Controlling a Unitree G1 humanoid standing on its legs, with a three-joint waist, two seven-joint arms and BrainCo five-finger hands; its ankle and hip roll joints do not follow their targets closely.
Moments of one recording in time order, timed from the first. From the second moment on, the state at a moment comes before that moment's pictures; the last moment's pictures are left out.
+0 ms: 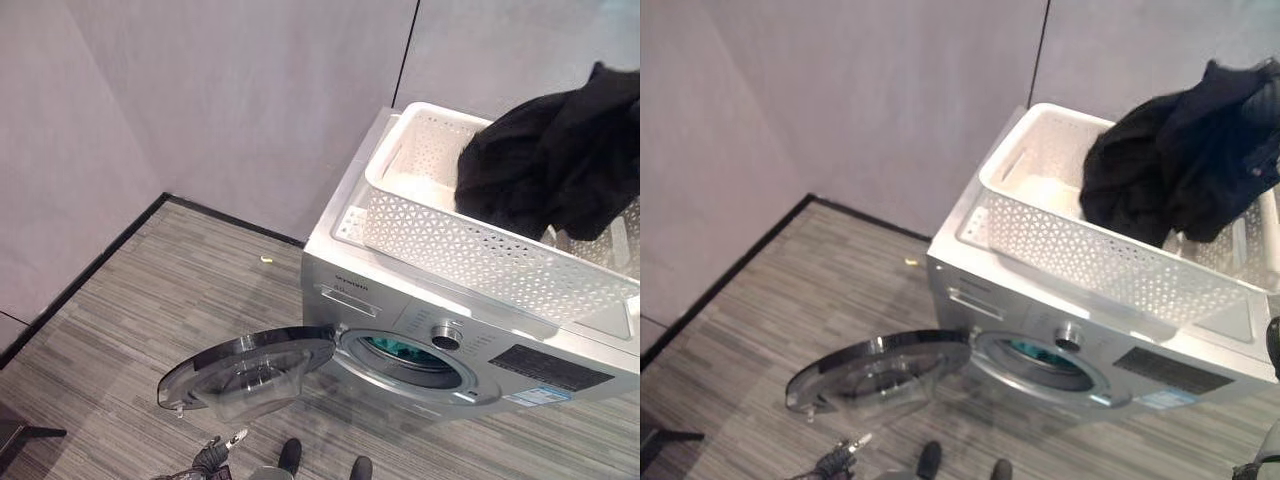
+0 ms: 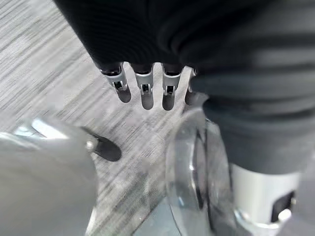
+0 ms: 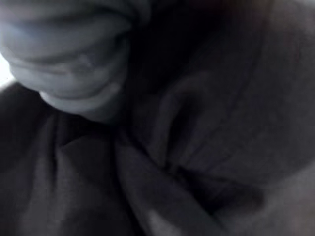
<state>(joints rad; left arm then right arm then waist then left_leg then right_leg) -0.03 0.21 -0.17 1.24 -0.53 -0.10 -0.04 -1.36 -1.13 0.70 1.10 0.05 -0.07 0.04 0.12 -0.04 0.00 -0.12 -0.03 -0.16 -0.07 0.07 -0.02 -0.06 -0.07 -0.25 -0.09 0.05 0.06</state>
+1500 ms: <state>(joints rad) -0.15 0.68 -0.34 -0.23 -1.08 -0.13 0.00 -1.37 -0.48 0.66 0.20 0.92 -0.27 -0.18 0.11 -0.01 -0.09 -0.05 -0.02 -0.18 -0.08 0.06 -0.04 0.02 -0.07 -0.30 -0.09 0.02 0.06</state>
